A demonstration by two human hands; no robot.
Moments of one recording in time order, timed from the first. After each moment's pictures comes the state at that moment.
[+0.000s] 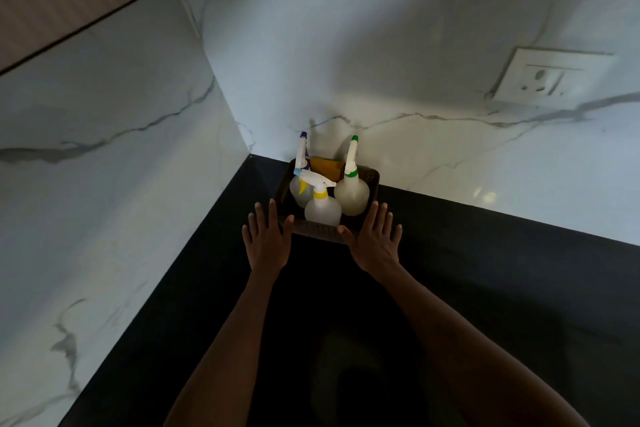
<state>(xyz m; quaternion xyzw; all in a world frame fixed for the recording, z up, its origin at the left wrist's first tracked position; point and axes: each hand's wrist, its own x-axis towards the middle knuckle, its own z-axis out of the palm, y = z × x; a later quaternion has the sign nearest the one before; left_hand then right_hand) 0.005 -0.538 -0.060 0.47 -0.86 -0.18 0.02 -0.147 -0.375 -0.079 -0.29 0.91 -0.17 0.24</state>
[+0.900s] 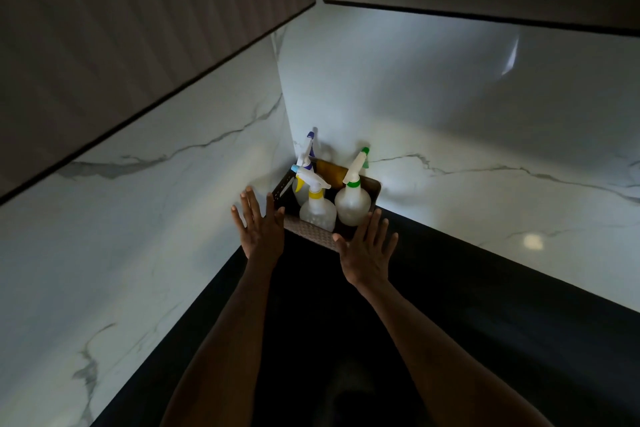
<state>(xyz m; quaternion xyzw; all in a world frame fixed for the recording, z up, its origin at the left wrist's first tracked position) 0.016 -0.696 -0.059 0.54 -0.84 0.01 0.03 -0.117 -0.539 -0.080 -0.35 0.90 -0.18 0.19</state>
